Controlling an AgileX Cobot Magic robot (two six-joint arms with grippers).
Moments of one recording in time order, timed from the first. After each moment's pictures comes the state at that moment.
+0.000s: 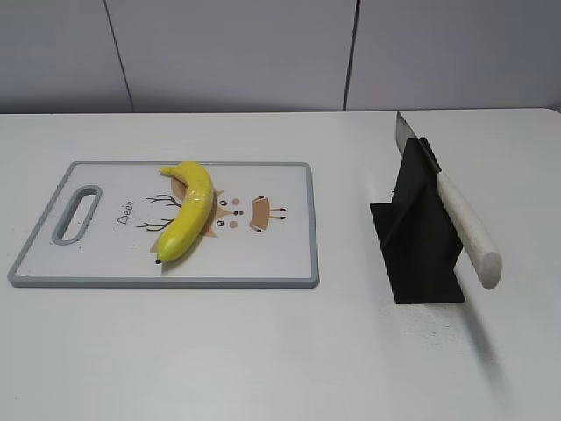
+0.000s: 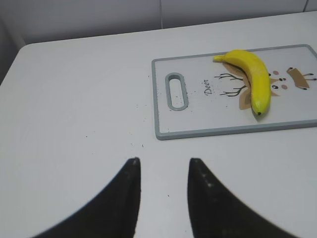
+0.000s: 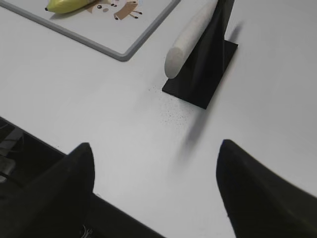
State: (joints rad) left arm -0.01 0.02 -0.50 -0.08 1.04 0.16; right arm 0.46 0.11 -0.42 0.07 0.94 -0.07
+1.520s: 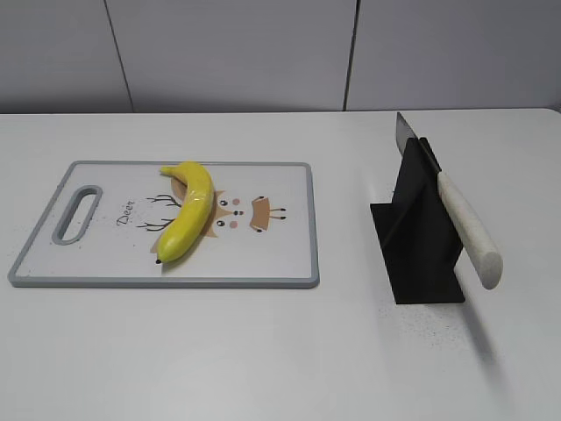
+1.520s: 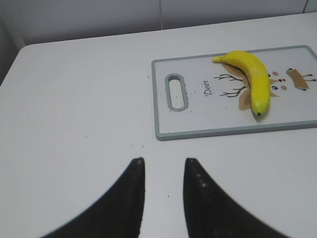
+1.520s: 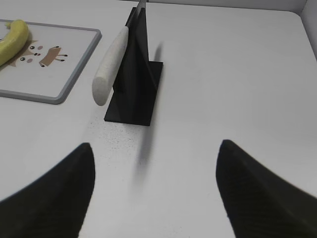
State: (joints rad) left arm 0.00 0.02 -0.50 -0.08 1.04 0.16; right arm 0.11 0.00 -0.42 0.11 0.94 -0.07
